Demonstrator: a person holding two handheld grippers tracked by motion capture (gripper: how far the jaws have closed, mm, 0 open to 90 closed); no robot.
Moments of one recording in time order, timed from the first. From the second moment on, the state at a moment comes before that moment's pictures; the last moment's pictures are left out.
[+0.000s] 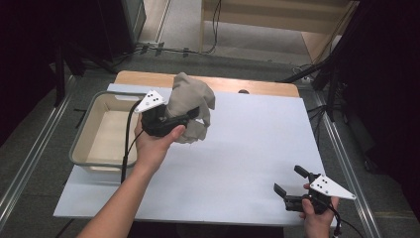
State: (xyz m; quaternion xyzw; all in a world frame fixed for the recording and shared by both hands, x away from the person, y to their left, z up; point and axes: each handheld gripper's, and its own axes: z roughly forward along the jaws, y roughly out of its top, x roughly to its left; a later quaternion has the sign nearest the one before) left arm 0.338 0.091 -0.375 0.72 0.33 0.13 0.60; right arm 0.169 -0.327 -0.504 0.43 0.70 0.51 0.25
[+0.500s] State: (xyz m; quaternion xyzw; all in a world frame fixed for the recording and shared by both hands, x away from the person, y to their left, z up) left arm 0.333 0.052 -0.401 0.74 0.31 0.09 0.58; right arm 0.169 -0.327 -0.504 0.43 0.70 0.51 0.25
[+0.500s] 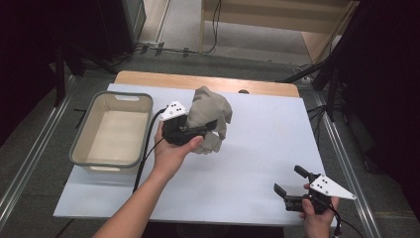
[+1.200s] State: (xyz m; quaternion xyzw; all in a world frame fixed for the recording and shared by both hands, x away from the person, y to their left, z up) left arm 0.332 0.011 -0.465 0.80 0.31 0.04 0.50; right arm 0.169 -0.329 -0.505 0.43 0.70 0.51 0.25
